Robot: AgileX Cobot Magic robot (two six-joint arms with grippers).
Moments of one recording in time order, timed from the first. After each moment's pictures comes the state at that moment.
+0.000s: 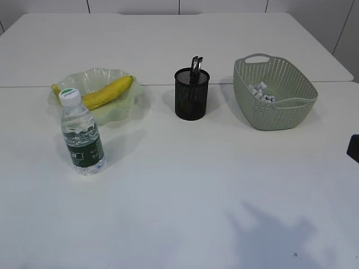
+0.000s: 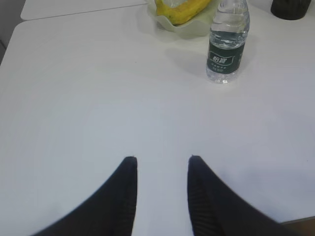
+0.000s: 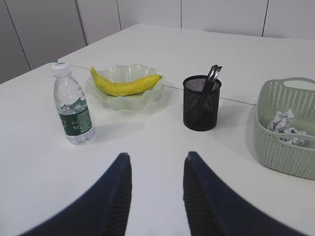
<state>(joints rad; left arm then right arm) -0.02 0.01 -0.52 -0.02 1.11 0.05 0.22 0.53 -0.32 -1.84 -0.25 1.81</state>
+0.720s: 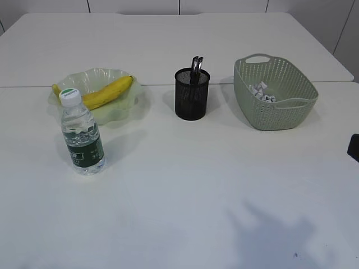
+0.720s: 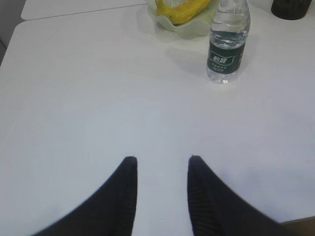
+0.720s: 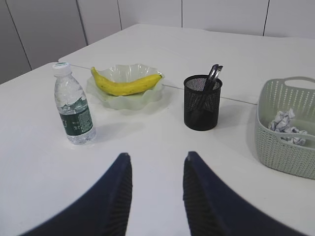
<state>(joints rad) -0.02 0.01 -0.52 -0.02 1.11 0.05 0.22 0.53 -0.32 -1.85 -0.25 1.82</state>
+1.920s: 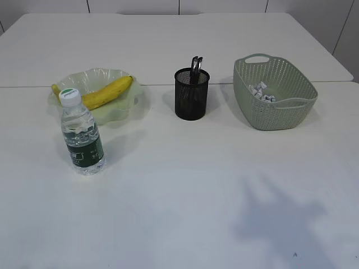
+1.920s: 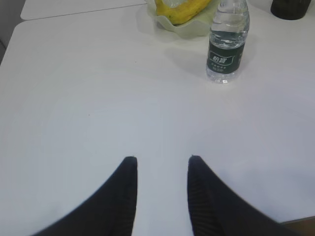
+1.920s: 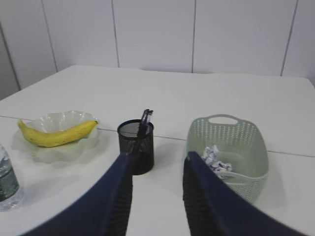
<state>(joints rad) -0.02 0.01 -0.52 -0.02 1.11 0.05 0.22 0.60 -0.42 -0.93 -0.02 0.93</state>
